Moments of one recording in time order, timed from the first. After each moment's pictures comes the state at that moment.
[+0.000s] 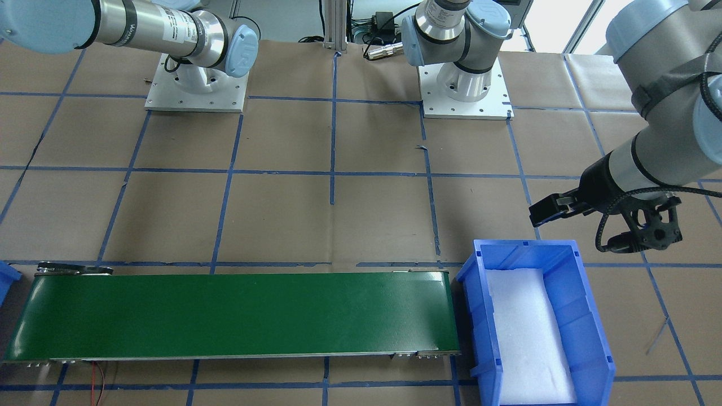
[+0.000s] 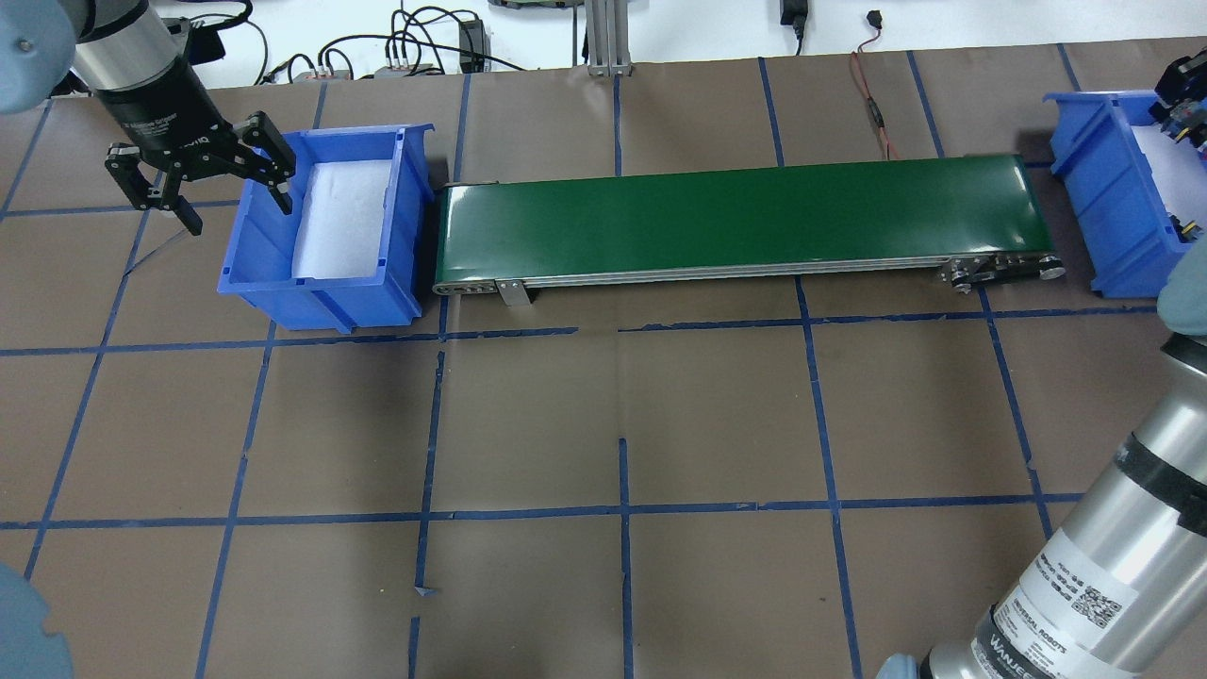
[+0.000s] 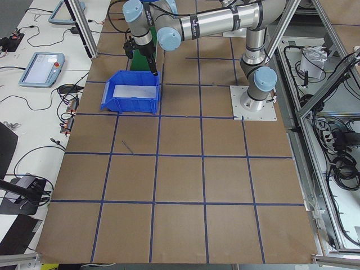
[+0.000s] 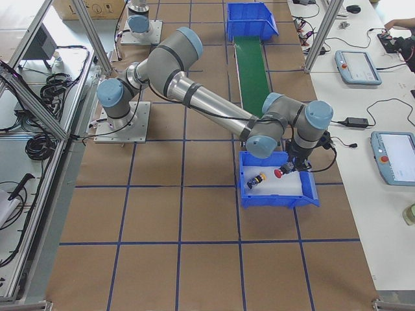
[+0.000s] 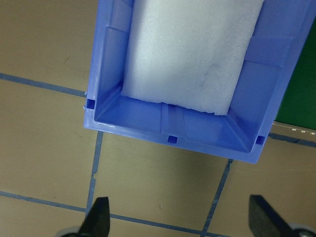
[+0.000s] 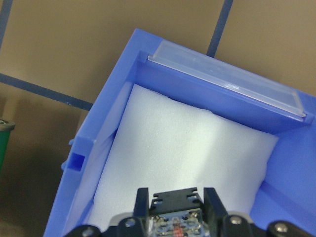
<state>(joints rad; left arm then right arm) -1.35 -1.84 -1.41 -1.64 1.59 -0.02 1.00 -0.73 0.85 -1.78 -1.56 -0.91</state>
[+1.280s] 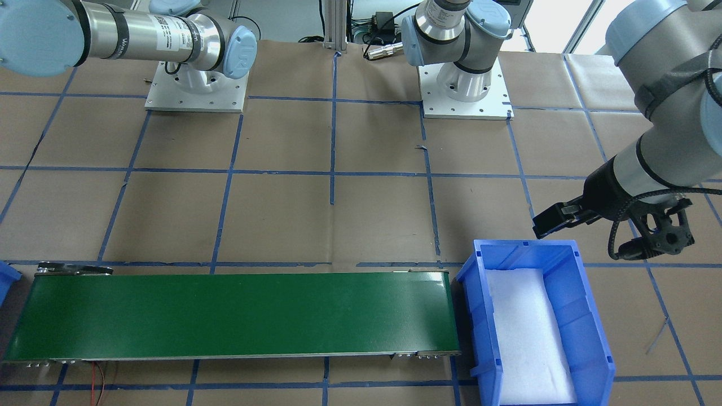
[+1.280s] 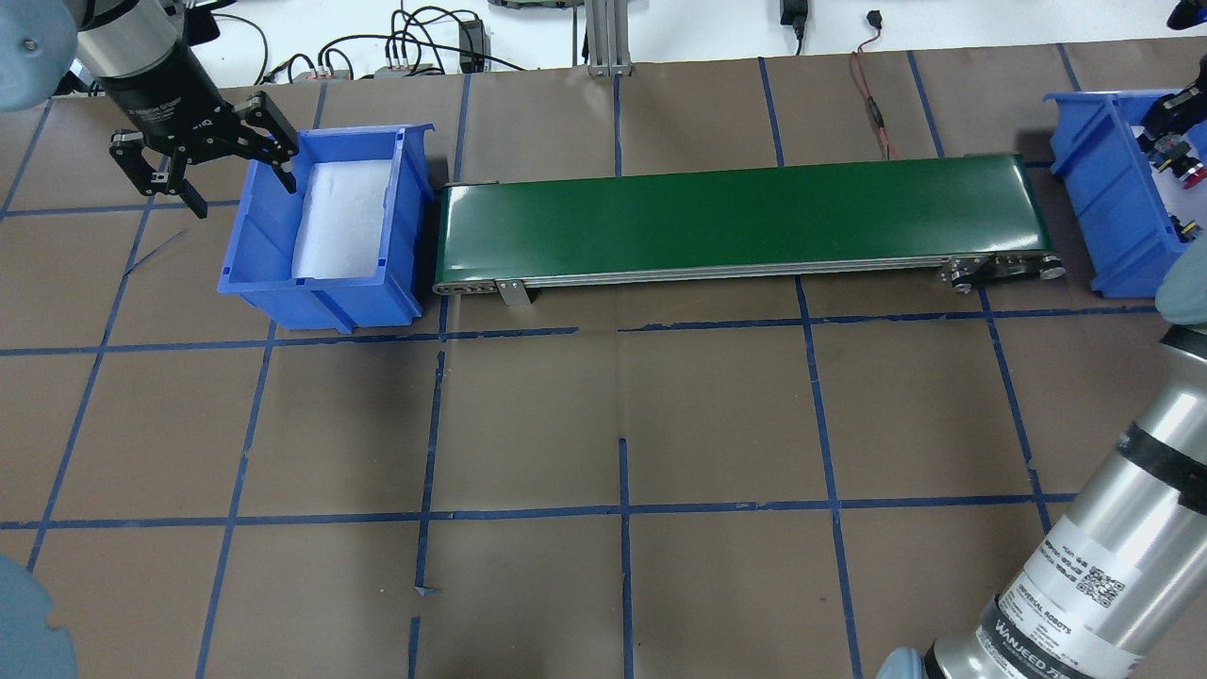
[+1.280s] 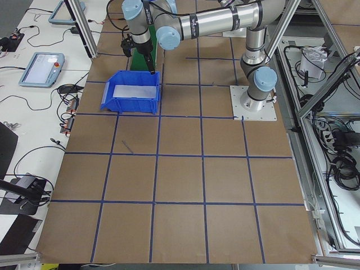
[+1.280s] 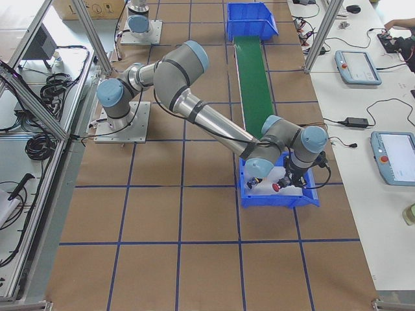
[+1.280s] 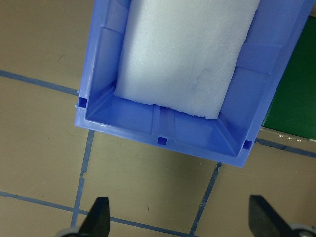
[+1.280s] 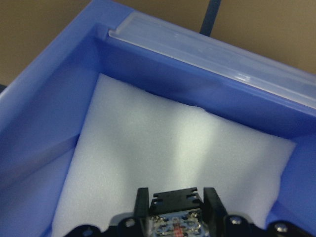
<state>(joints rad) -1.35 -1.85 -1.40 -1.57 1.57 -0.07 0.97 -0.66 0.86 -1.84 -1.53 -0.92</state>
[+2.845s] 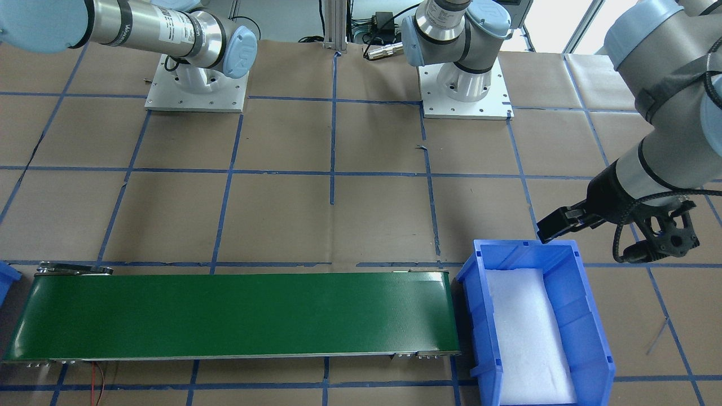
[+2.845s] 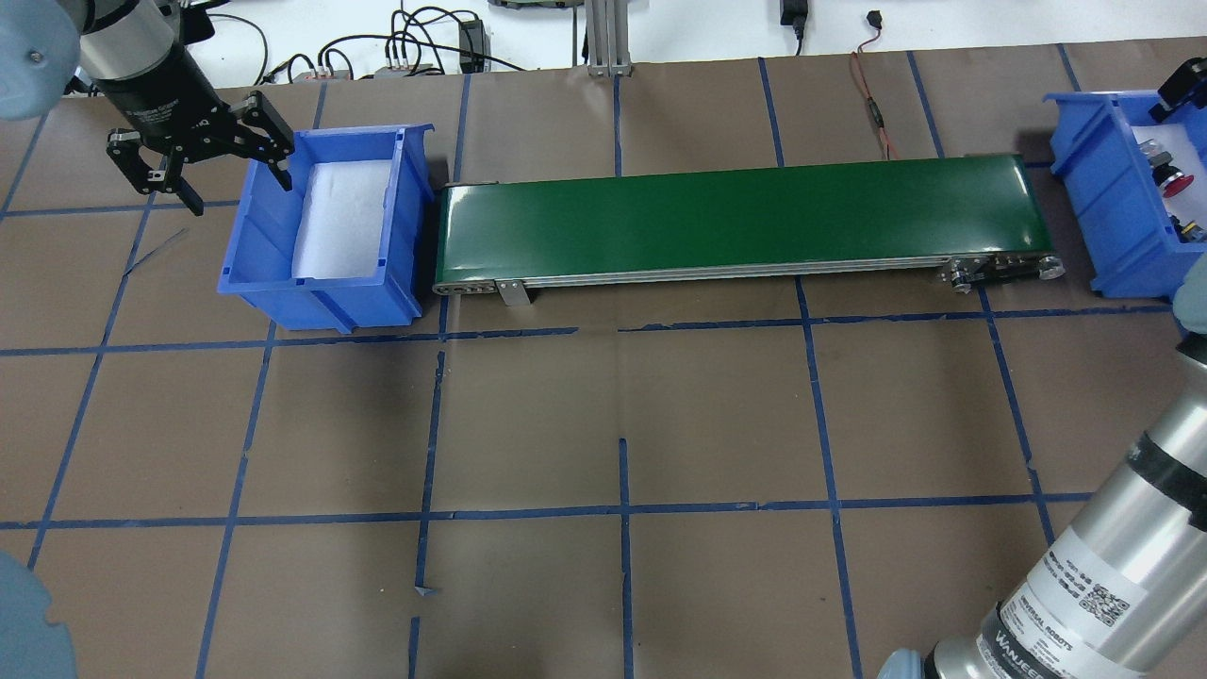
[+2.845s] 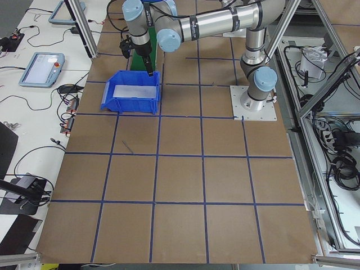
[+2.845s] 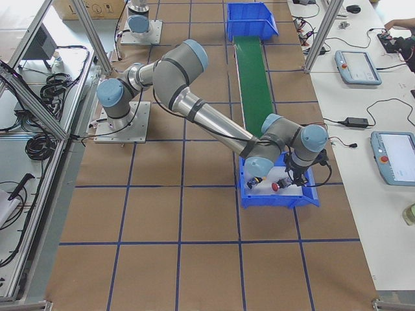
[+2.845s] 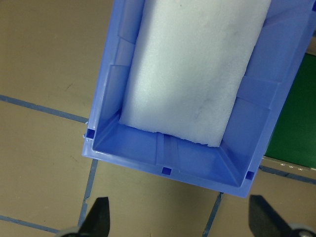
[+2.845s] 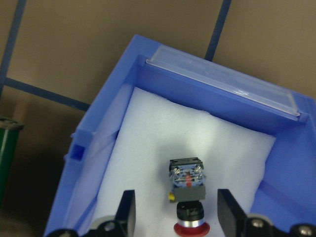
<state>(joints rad) -1.34 -1.85 -1.41 -1.54 1.58 -0.07 0.98 -0.78 0.86 -1.74 -1.49 -0.92</state>
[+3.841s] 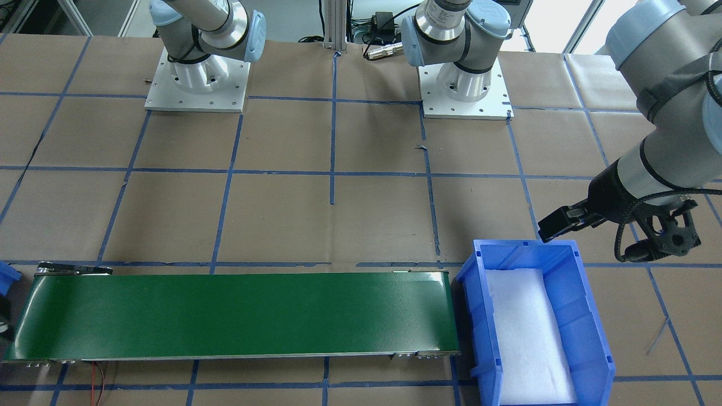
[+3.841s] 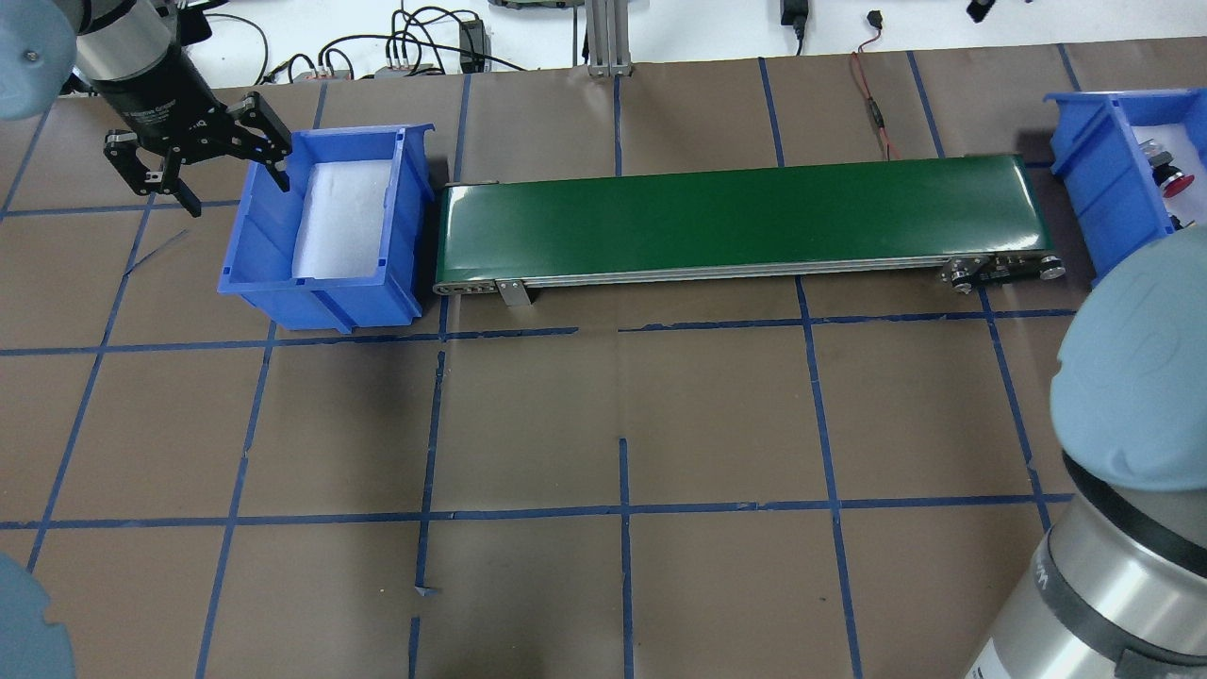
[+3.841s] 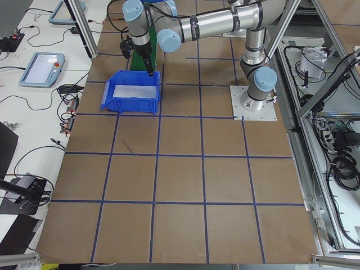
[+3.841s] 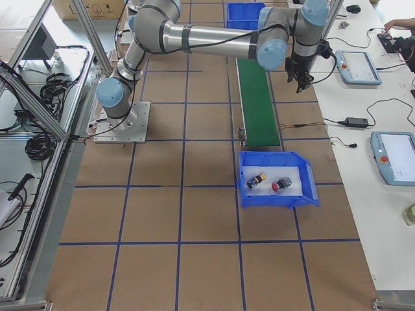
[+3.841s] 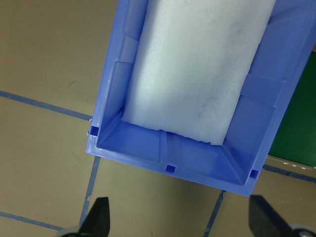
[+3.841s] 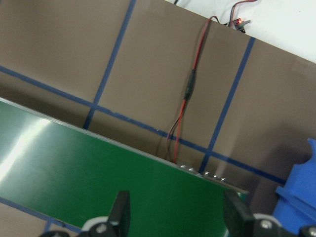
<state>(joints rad) -1.34 -1.85 -1.41 -1.55 1.58 -0.07 1.37 -1.00 0.89 -1.59 -1.50 -0.59</state>
